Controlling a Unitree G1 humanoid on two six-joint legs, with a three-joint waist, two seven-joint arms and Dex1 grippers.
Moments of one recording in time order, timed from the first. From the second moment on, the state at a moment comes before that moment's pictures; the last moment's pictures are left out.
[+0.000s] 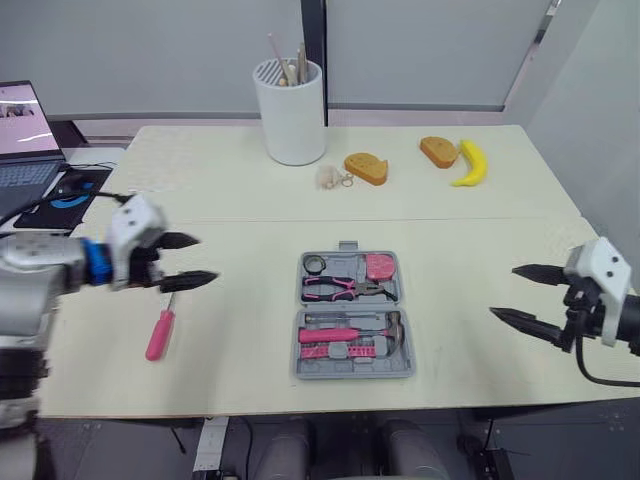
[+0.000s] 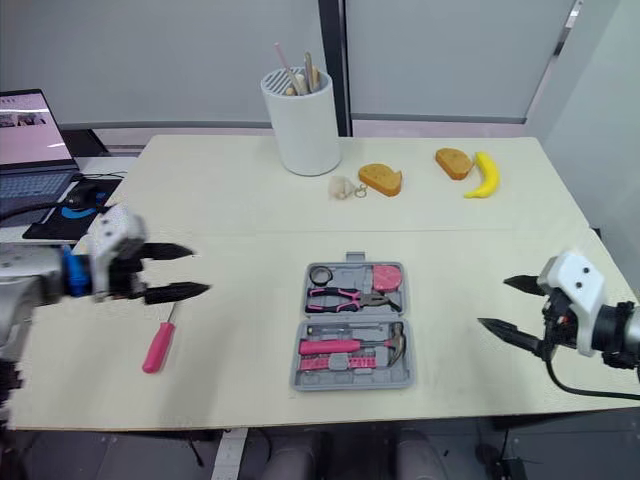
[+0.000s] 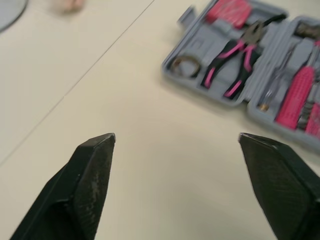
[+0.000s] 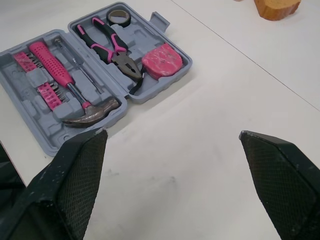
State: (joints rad) left arm -0.28 1.09 0.23 0.20 -0.32 0.45 -1.27; right arm 0.11 -1.03 -0.46 -0.43 0.57 0.66 0.99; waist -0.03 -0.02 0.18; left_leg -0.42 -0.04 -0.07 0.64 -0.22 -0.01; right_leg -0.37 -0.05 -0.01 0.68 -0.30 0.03
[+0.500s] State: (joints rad) left arm 0.01 1.15 0.52 0.37 -0.34 0.40 -1.25; right arm 0.06 -1.05 -0.39 -0.27 0.53 0.62 1.07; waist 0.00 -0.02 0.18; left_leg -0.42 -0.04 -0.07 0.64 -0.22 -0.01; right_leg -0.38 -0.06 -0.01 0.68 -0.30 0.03
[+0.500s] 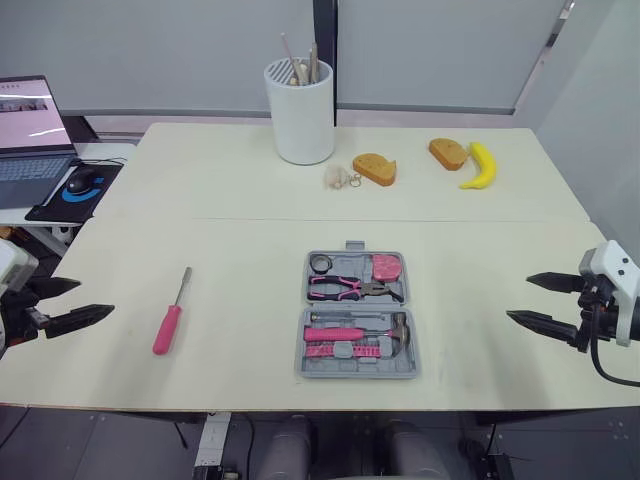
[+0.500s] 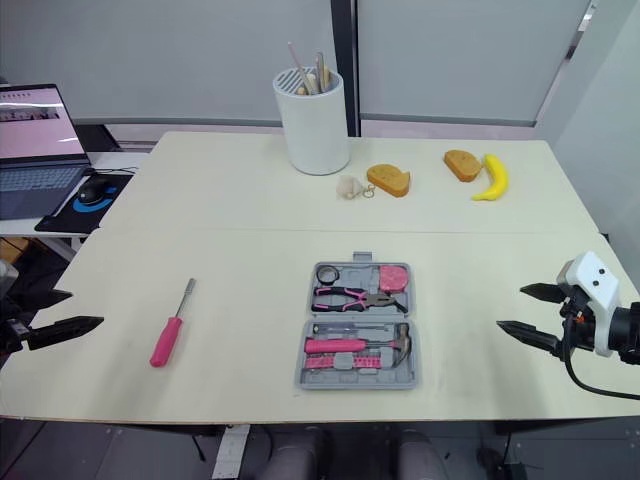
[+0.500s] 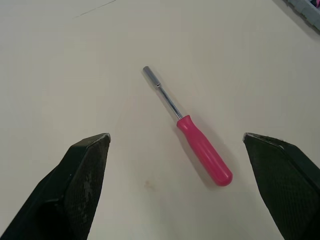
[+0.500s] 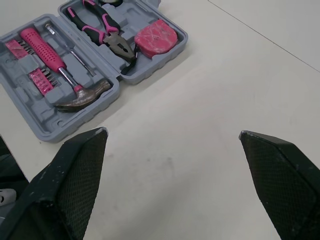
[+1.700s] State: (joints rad) left arm 0.44 0.93 0.70 0.00 -0.39 0.50 -1.10; right arm -0.58 -0.70 -0.03 -0.45 0.73 0.64 1.02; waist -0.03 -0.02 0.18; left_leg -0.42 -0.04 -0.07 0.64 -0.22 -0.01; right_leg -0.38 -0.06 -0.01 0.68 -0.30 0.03
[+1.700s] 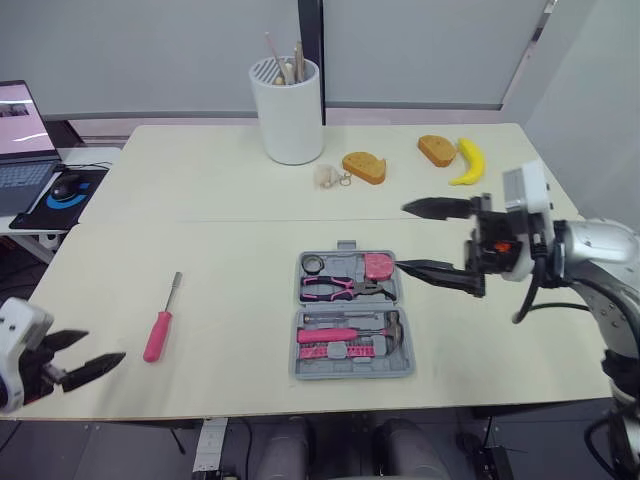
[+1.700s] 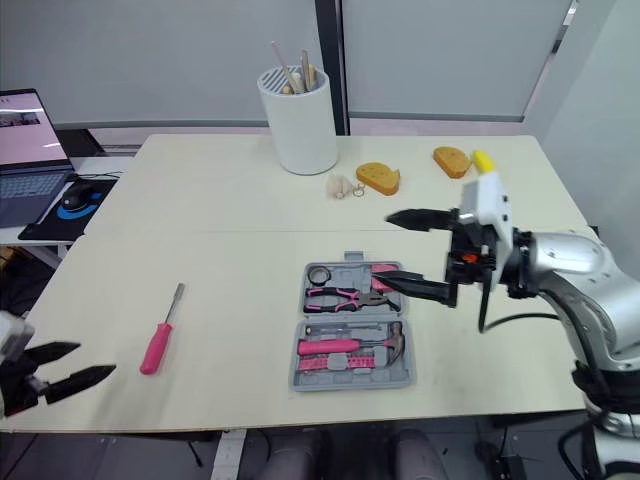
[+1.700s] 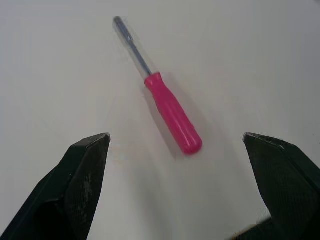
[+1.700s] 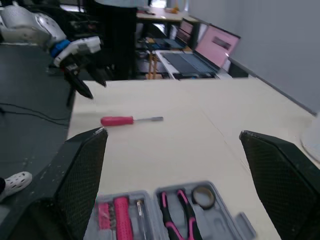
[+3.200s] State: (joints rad) left arm -0.06 0.60 0.31 0.13 -0.23 0.60 -0.46; right arm -0.56 -0.67 0.02 -0.49 0.68 0.66 0.91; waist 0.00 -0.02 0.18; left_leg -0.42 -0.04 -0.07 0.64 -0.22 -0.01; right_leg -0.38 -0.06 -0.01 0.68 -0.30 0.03
